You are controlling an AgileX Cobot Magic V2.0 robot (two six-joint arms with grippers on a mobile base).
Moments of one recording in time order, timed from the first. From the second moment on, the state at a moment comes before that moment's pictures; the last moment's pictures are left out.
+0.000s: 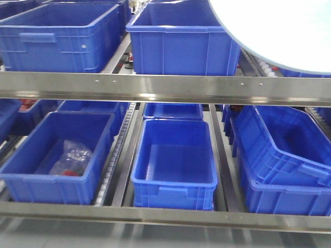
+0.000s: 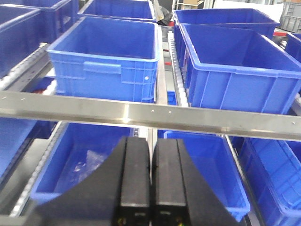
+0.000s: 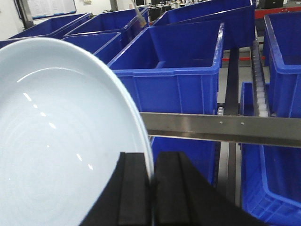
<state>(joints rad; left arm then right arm) -0.14 0.53 -0.33 -0.21 -0.10 0.14 0.26 0.54 -0.35 0.51 -0.13 -0.33</state>
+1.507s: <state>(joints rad) -0.14 0.53 -0.33 -0.21 -0.10 0.14 0.26 0.54 -0.35 0.51 -0.13 -0.33</state>
